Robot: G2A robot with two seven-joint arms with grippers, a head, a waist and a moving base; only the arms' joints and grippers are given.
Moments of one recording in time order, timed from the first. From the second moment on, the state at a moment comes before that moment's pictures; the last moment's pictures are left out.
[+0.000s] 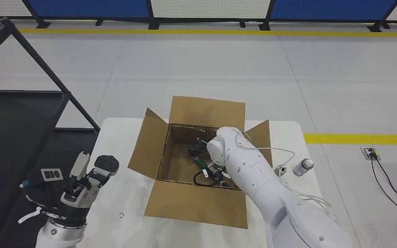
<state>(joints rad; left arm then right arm) 1.59 -1.25 -1.80 -2.20 -0.34 -0.16 -0.34 -0.05 -1.80 0.42 -0.20 -0.62 -0.32 1.16</state>
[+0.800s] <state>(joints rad) 1.59 -1.25 -1.78 -2.19 -0.34 -0.17 -0.34 -0.07 -1.79 0.41 -0.22 -0.65 -0.33 1.08</state>
